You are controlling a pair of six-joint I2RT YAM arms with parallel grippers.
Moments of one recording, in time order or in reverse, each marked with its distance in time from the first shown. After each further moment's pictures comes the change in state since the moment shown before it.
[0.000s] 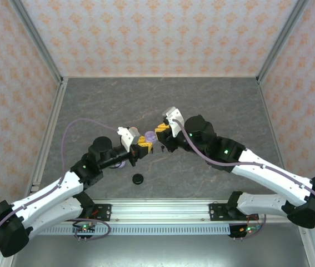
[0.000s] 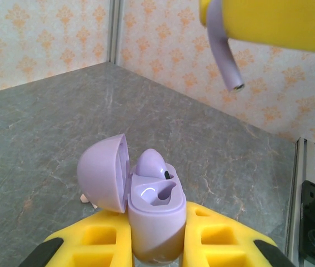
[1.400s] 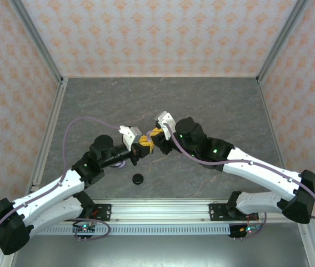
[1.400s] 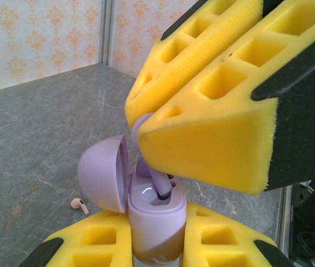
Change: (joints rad) left arm -0.006 0.023 0.026 0.003 0.017 -0.010; right arm 0.008 0.068 -0.048 0.065 -0.016 -0.023
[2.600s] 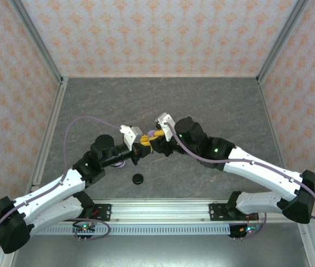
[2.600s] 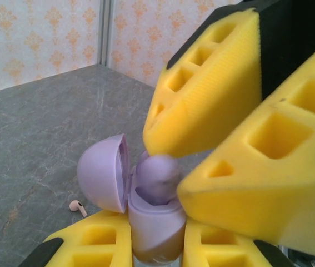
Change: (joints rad) left arm -0.006 0.018 0.005 0.017 -0.003 0.000; right arm 0.000 0.000 0.035 -0.095 -0.059 0.081
